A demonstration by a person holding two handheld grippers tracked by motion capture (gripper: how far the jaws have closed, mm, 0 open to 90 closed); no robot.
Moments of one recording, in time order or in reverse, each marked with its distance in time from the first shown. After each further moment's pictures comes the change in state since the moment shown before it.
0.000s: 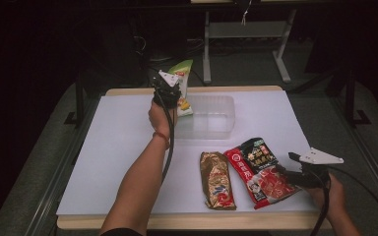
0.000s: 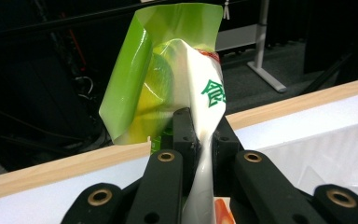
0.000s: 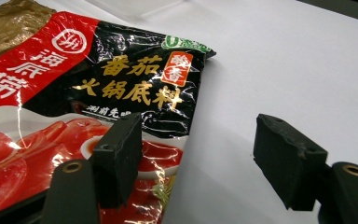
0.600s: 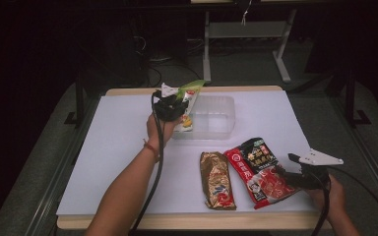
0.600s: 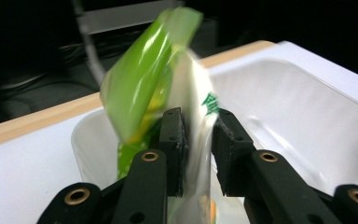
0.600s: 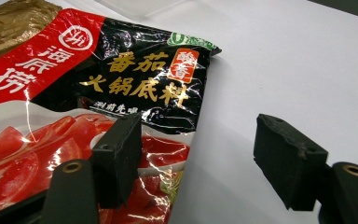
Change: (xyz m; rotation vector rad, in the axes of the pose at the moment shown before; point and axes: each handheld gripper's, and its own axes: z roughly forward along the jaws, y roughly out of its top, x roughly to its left) left arm 0.019 -0.032 -0.024 0.108 -0.436 0.018; right arm 0.002 -0.001 -0.001 0.003 0.011 0.001
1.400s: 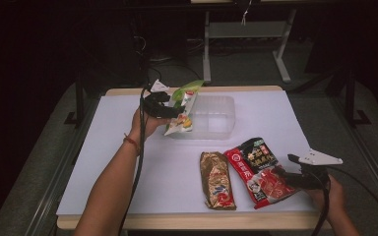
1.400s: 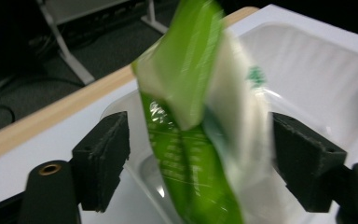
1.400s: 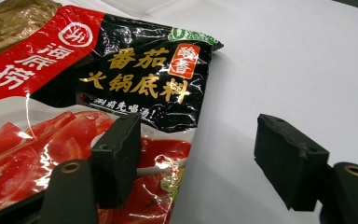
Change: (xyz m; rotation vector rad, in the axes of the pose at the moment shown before) left arm 0.037 0.003 0.008 0.094 -0.064 0.079; right arm 0.000 -0.001 0.001 0.011 0.007 0.017
